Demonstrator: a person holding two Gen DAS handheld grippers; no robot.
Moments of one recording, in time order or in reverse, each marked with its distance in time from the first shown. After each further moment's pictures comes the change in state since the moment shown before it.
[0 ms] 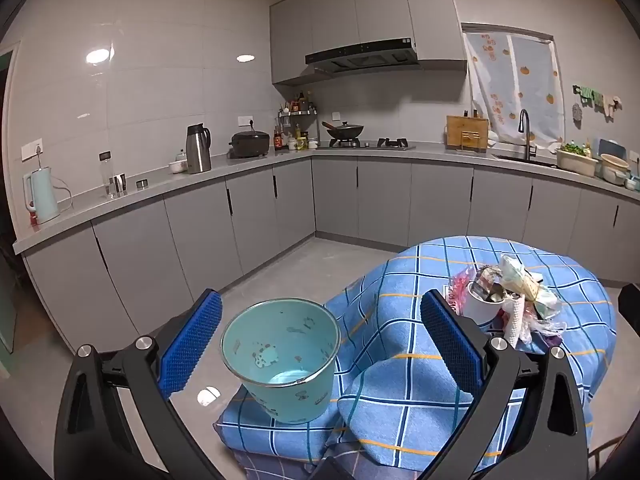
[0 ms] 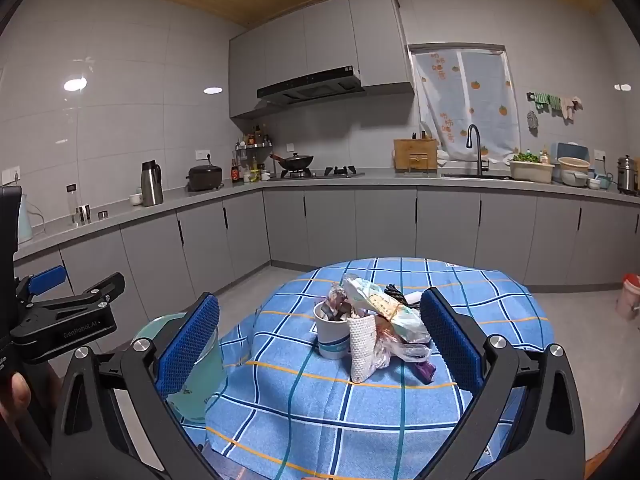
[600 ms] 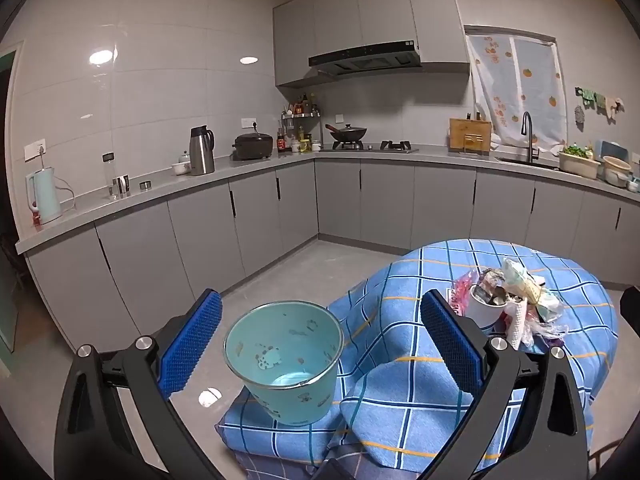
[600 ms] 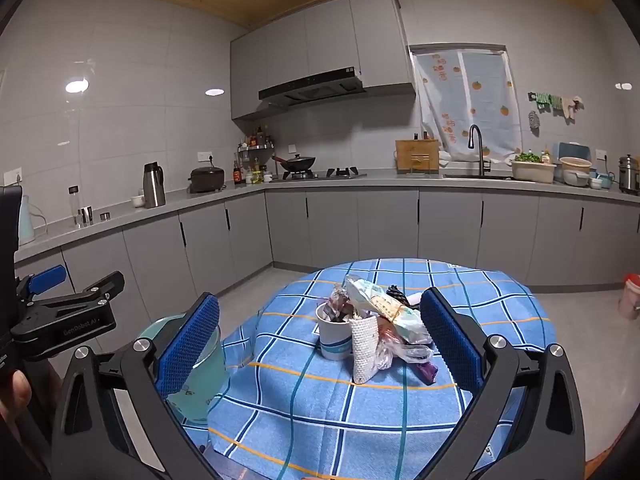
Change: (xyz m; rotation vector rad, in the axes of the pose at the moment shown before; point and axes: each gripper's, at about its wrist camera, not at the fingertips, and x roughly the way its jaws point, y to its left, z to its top) left arm -0.002 0.003 0.002 -0.008 -0.005 0.008; right arm 0.001 0.006 -0.003 0.002 0.000 0.007
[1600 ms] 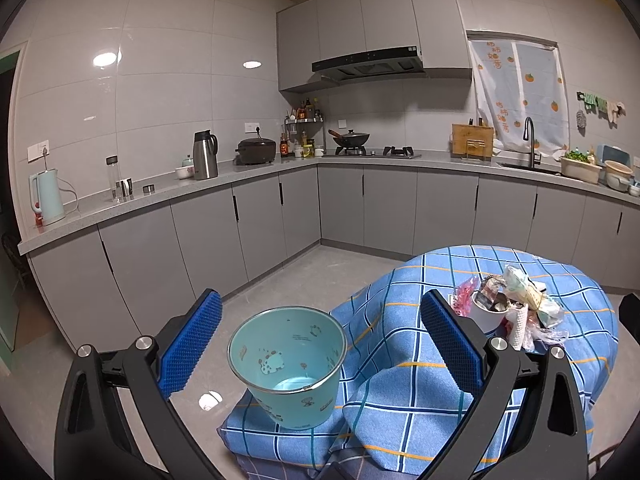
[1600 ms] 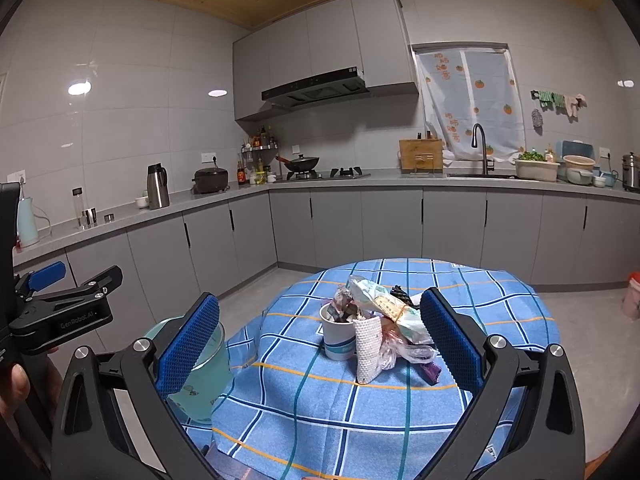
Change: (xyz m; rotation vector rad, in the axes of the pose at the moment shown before) left arm -0.003 0.006 0.002 -0.010 -0.015 0.007; right arm -0.001 -0.005 0.008 0.010 -0.002 0.016
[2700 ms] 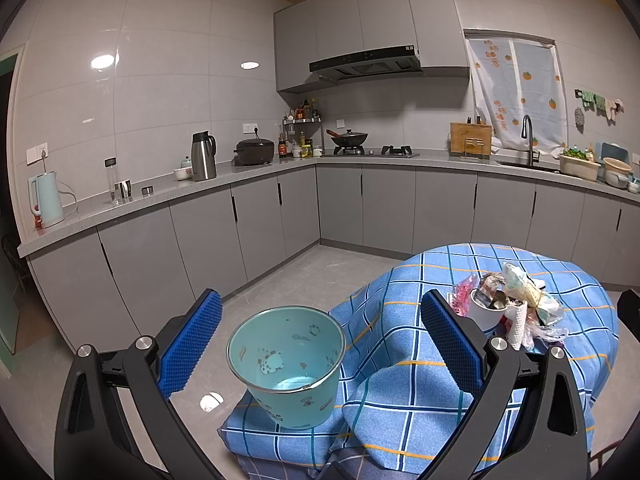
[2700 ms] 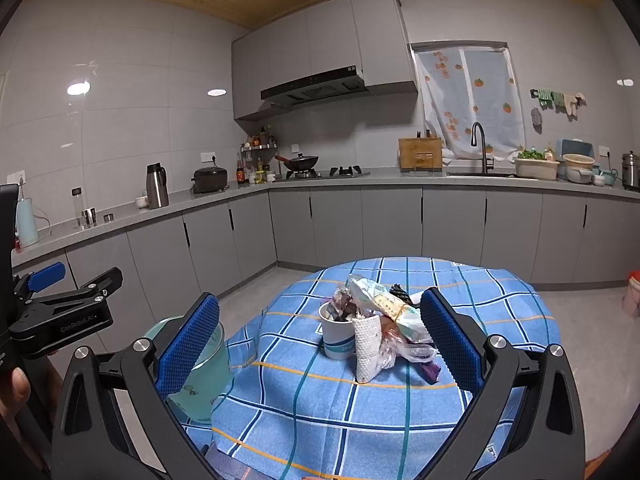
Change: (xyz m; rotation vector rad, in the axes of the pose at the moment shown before) left arm -0.002 -0.001 0.001 0.004 0.001 0.001; right arm 0.000 -0.004 -0.001 0.006 0.006 0.001
